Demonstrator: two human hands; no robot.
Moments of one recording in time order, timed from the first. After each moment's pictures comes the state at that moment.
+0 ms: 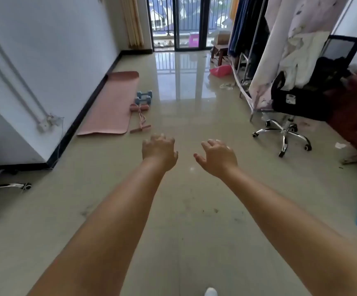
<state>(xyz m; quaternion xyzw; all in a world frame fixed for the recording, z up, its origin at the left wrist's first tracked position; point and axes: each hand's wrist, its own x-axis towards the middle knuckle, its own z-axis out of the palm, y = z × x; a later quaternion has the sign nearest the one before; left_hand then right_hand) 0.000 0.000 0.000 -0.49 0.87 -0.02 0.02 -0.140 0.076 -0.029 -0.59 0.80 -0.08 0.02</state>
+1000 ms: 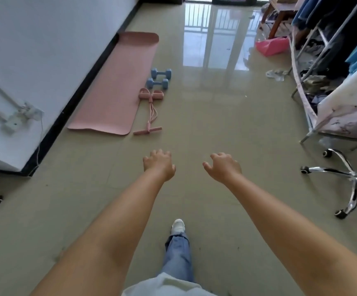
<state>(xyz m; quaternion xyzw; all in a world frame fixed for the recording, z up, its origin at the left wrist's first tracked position) -0.216 -0.586 -0.130 -0.59 0.78 0.13 0.18 -0.382 -0.533 -0.146 -0.57 0.80 0.05 0.19</state>
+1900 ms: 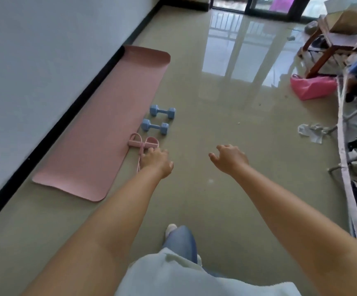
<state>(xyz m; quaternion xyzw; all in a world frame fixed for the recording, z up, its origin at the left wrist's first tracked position) -0.492 -1.243 -0.139 -0.65 0.72 0.16 0.18 -0.689 -1.222 -0.135 -0.63 0.75 0.08 0.18</state>
